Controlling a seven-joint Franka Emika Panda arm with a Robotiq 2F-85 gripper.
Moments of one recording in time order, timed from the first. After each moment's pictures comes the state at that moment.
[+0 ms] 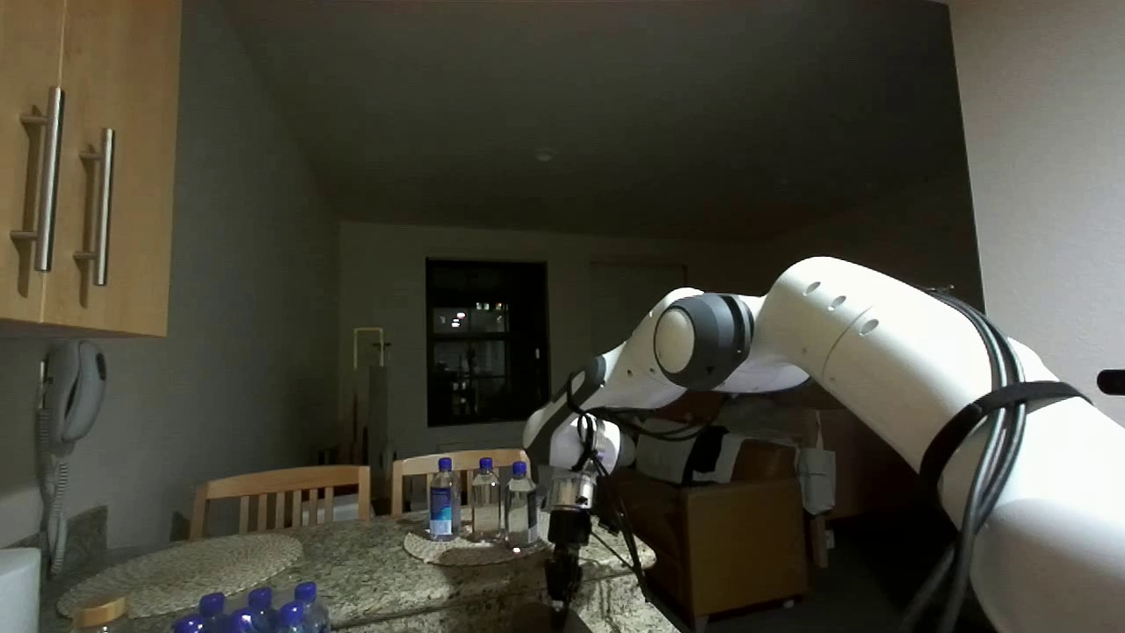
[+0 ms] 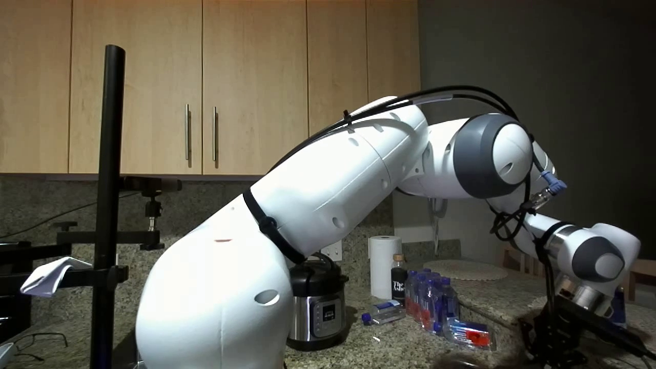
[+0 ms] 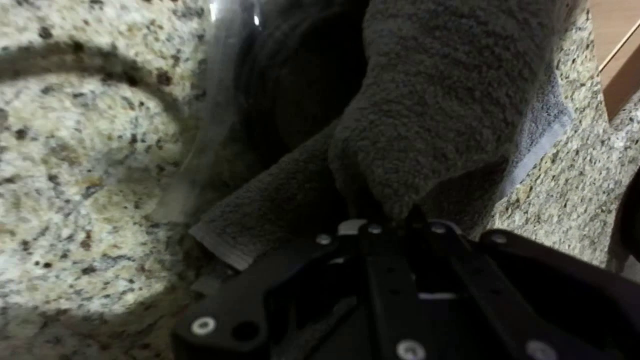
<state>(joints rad) -0.30 0.90 0.08 -1.31 0.28 1.83 -0.86</state>
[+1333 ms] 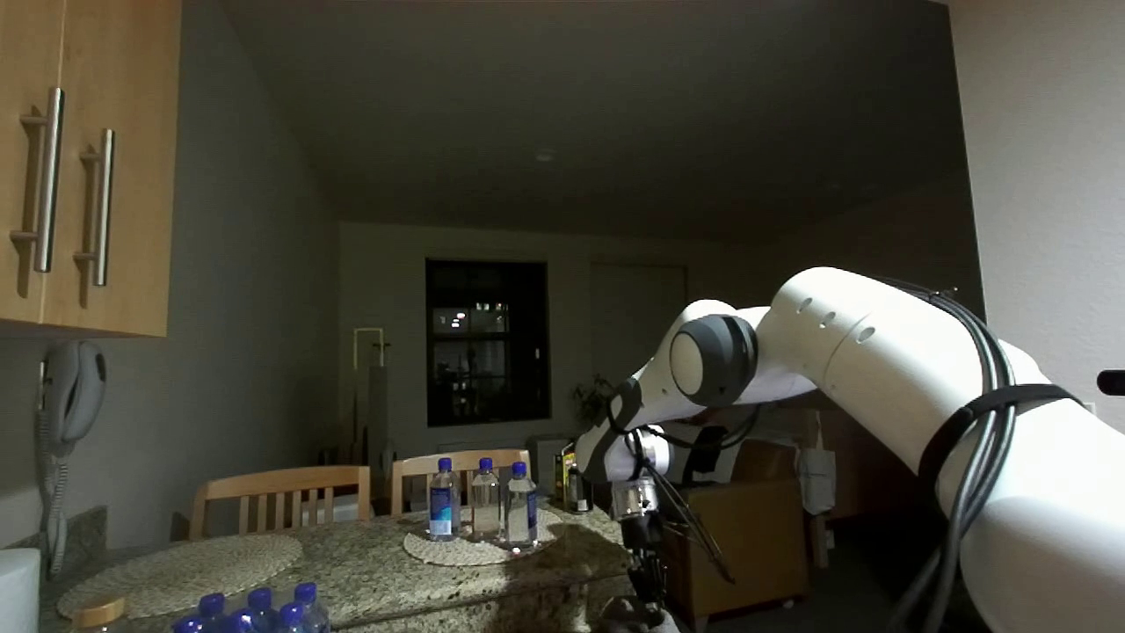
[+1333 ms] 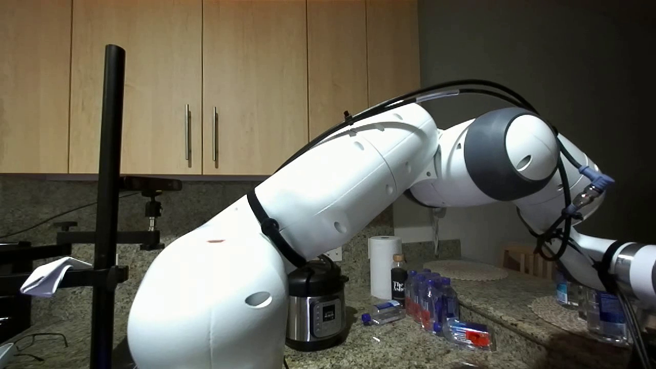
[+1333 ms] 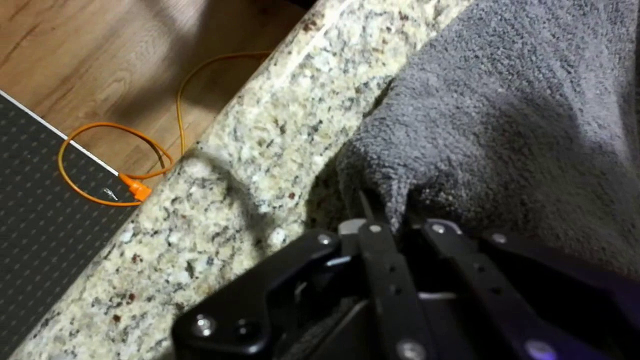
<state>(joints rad) -0.34 0.94 -0.09 -1.29 0.11 1.79 -0.80</state>
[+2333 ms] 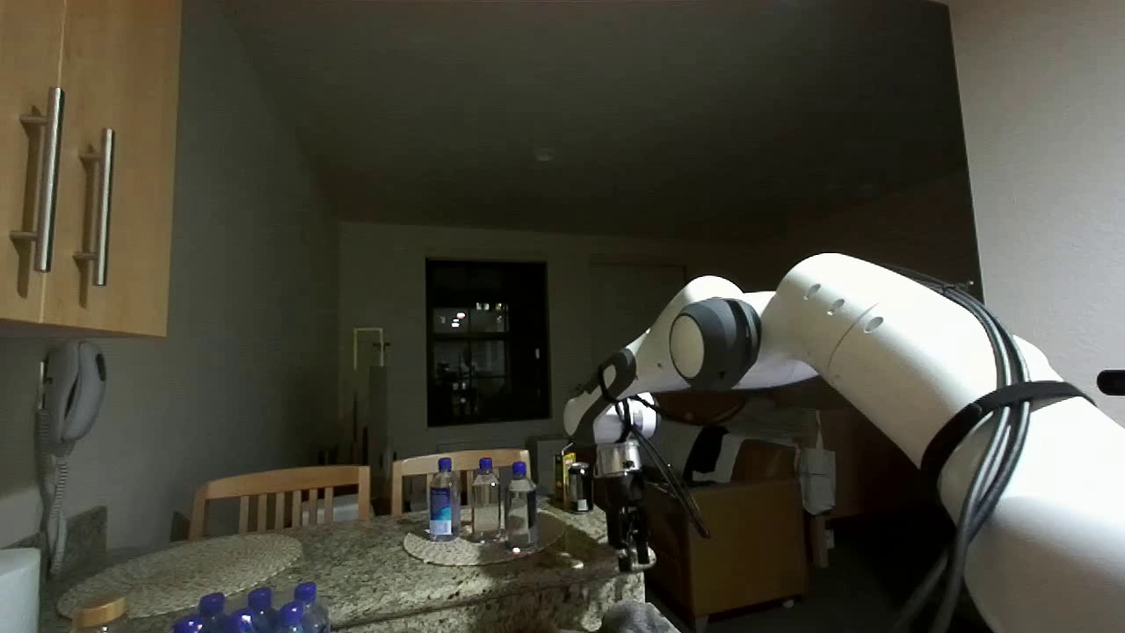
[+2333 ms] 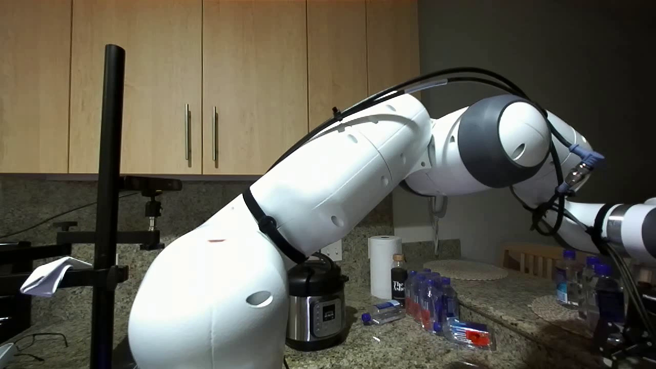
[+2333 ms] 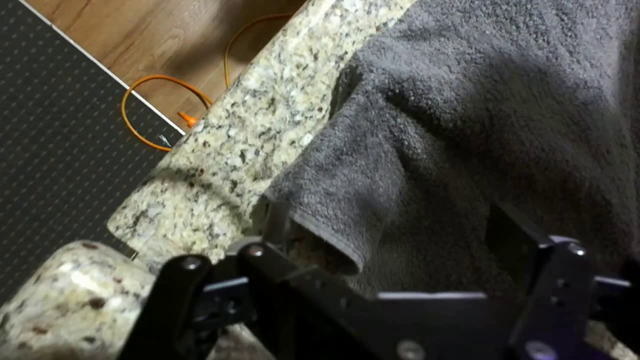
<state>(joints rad) -0.34 0.88 -0.06 -1.21 0.07 1.79 -0.77</state>
